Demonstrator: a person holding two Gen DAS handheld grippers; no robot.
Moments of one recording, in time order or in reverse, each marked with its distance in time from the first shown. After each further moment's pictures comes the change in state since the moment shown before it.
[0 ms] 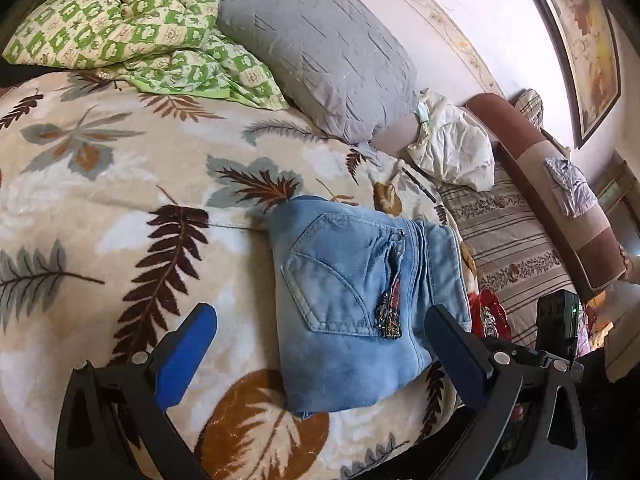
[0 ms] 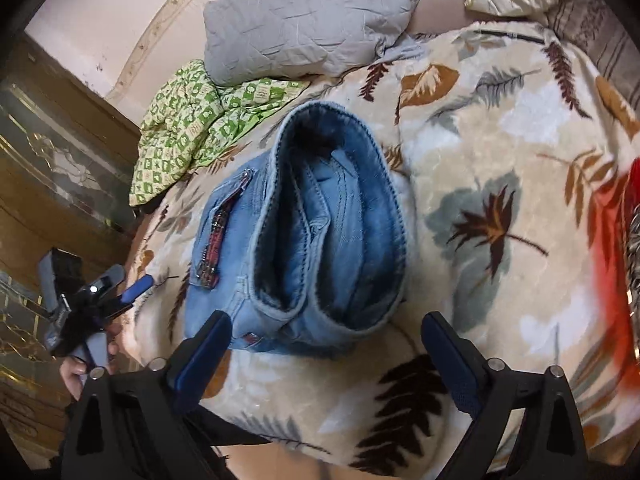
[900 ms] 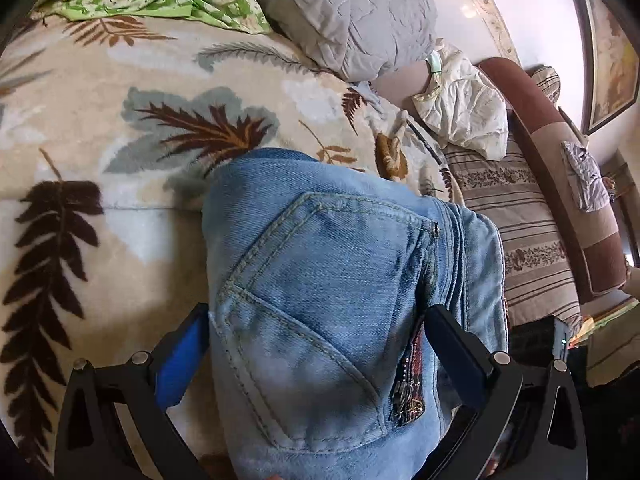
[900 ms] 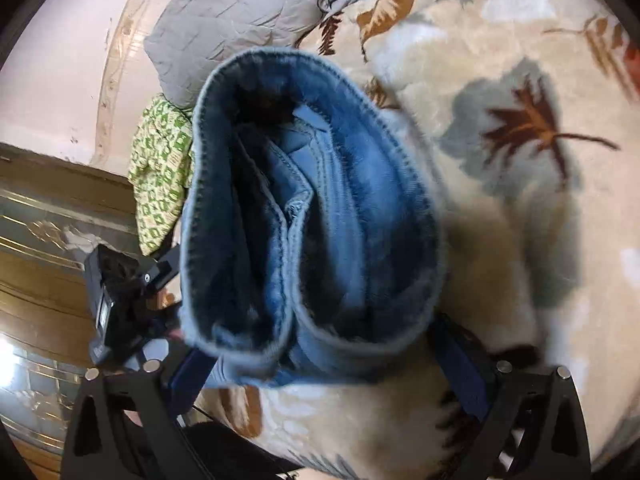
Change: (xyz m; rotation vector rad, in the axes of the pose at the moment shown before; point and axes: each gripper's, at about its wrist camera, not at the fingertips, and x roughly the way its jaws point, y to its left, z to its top) left arm 0.118 0.005 0.031 -0.058 0.217 -0.088; right arm 0.076 -0.023 -0.007 0.303 0.035 0.144
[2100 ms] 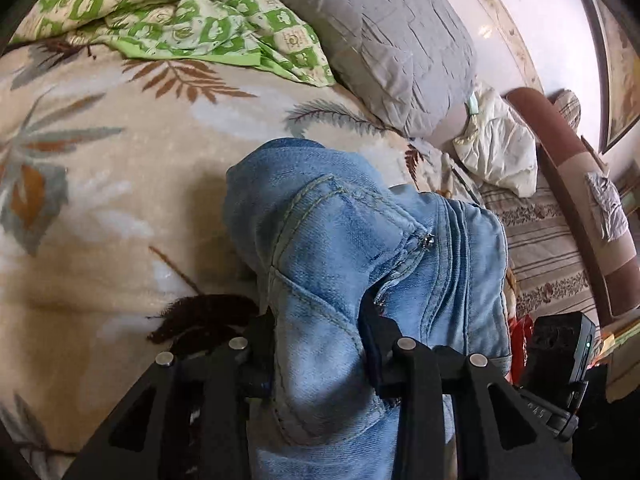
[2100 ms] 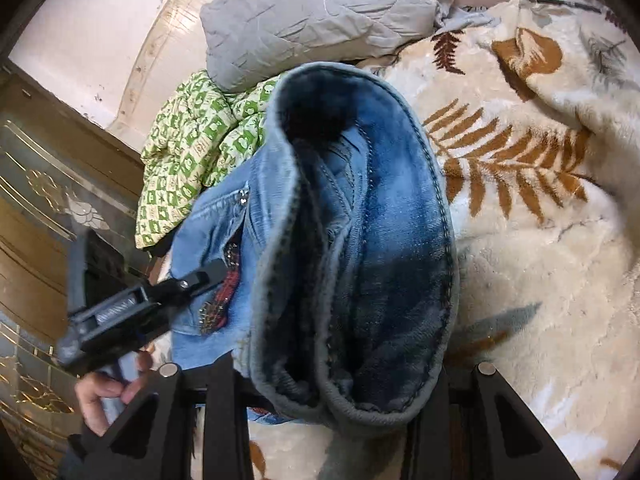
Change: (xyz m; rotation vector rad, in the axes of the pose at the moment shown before) left arm -0.039 0.072 0.048 -0.008 -0.096 0.102; right arm 0.100 0.088 0.026 -0.221 -0.100 -0.004
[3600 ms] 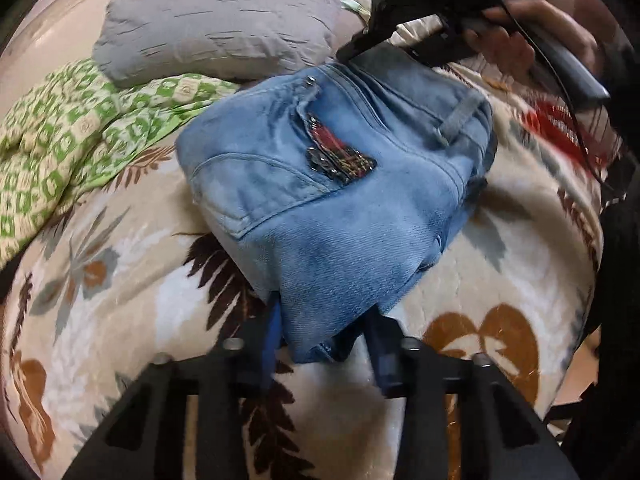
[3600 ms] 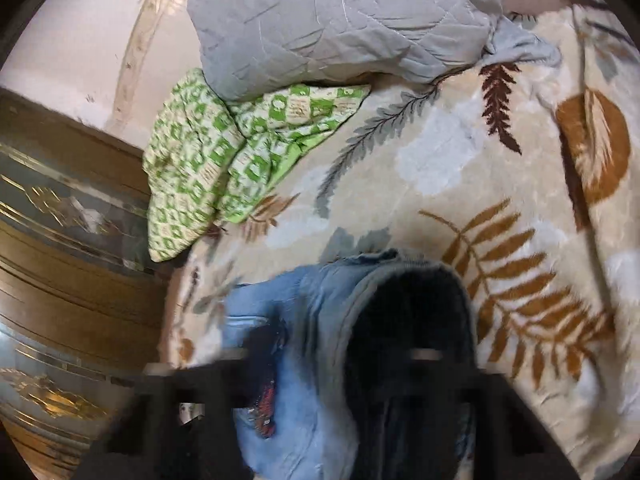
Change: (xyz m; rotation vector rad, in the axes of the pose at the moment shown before) left arm -0.034 -0.049 -0.104 0.759 0.027 0.298; right arm 0.009 0.020 0.123 -0.010 0.170 0.016
